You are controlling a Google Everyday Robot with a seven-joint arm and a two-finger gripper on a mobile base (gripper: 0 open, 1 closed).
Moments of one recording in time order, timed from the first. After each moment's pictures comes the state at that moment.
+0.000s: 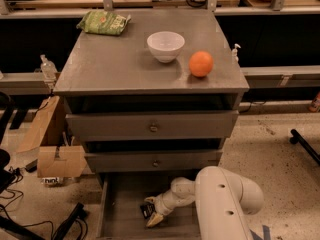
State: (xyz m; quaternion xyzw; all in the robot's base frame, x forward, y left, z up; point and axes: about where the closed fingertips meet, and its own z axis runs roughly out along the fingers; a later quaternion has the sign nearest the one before) arm 0.523 0.045 0.104 -0.70 0.62 0.29 0.21
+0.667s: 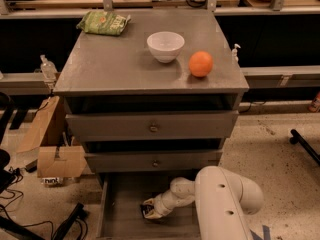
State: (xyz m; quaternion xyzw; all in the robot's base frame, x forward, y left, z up) arm 0.521 0.047 0.104 -0.70 0.62 0.29 0.21
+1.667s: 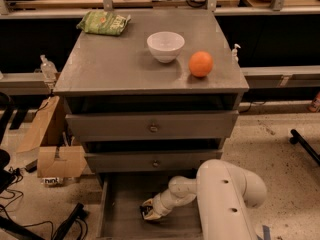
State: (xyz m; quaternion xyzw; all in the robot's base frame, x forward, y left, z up) arm 0.518 0.050 0.126 -0.70 0.62 0.28 0.21
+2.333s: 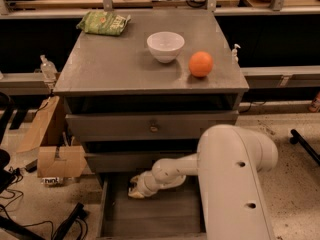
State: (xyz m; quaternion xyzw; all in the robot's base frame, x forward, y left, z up) arm 0.563 0.108 0.290 -0.65 0.69 0.20 0.26
